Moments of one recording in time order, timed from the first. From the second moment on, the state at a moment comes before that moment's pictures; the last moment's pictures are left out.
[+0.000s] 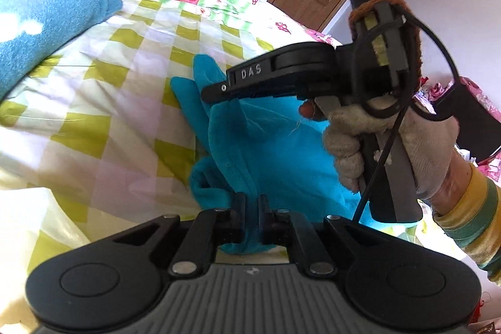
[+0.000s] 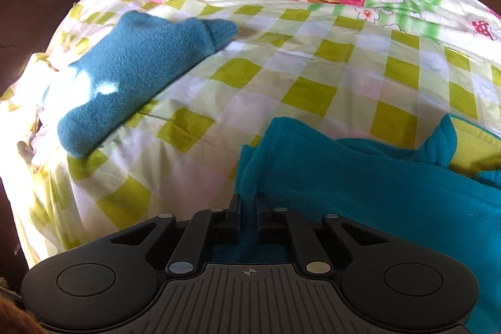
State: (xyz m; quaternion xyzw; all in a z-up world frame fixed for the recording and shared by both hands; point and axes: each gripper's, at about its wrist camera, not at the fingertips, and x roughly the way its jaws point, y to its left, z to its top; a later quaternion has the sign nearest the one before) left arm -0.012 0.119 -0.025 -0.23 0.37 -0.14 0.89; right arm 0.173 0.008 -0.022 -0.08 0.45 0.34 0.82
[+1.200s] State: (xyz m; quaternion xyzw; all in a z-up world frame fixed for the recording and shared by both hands) left arm 0.083 -0.057 -0.058 -0.04 0.44 -0.18 0.88; right arm 0.155 -0.408 -0.059 0.18 0.40 0.07 0.90
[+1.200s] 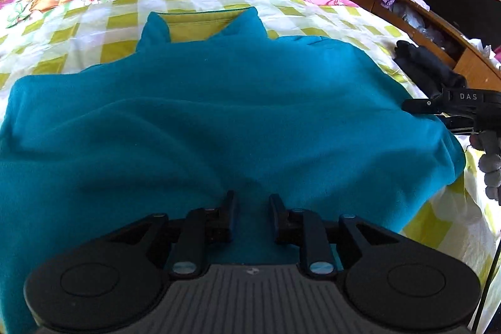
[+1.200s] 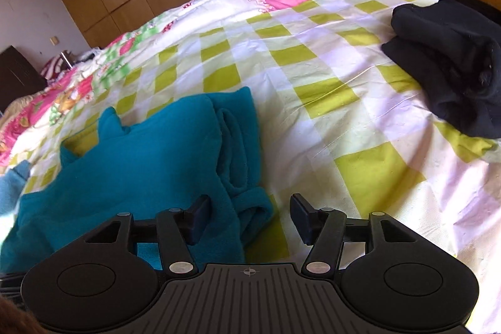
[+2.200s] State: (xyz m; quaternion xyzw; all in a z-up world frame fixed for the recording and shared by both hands) left arm 0.114 -0.103 -0.055 0.03 0.45 -0.15 0.88; right arm 0.169 -0.437 -0.097 0.38 0.40 0.25 0.79
